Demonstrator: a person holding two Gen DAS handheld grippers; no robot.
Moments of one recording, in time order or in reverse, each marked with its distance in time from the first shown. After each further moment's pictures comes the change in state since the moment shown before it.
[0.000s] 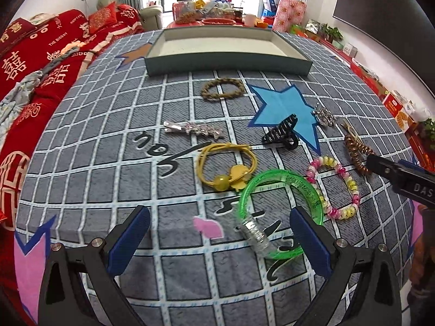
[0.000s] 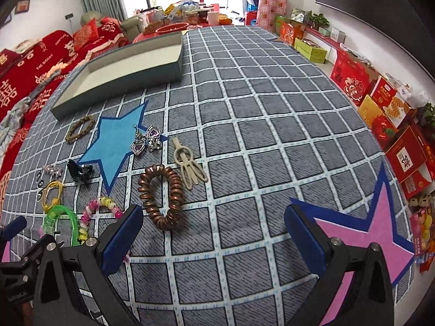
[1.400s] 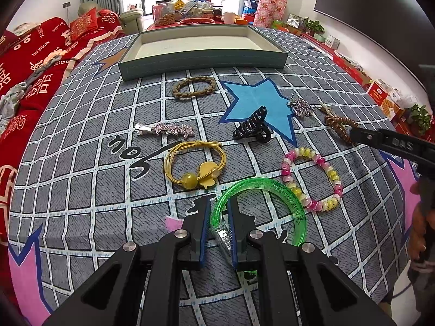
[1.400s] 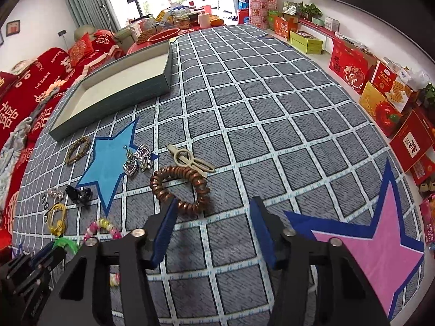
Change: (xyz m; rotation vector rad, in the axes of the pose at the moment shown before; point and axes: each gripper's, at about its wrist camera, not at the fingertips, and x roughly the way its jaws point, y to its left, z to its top) left arm -0.003 -0.015 -0.005 0.075 -0.003 -0.063; right arm 0.007 -0.017 0.020 0.097 0.000 0.050
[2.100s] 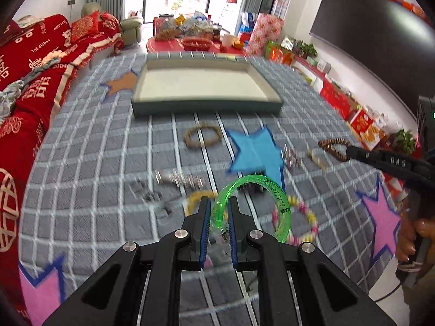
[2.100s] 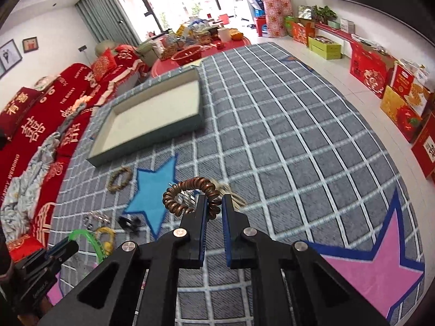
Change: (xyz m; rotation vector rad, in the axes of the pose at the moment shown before) left arm -0.044 0.036 0.049 -0.056 -0.098 -0.091; right arm -0.038 0.009 0.040 0.012 -0.058 0.181
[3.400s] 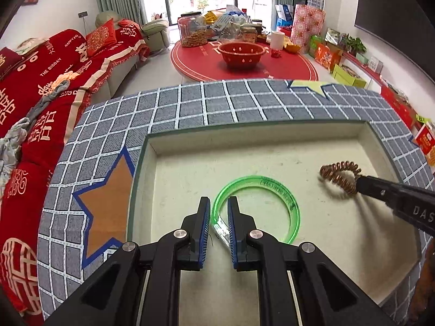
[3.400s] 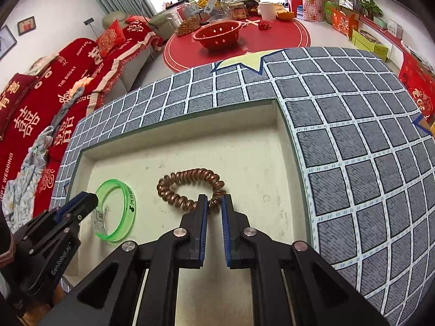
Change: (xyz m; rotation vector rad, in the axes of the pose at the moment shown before) left arm 0.218 0.068 0.218 0.027 0.039 0.263; right arm 0.240 0.078 0.190 -0.072 0.162 0.053
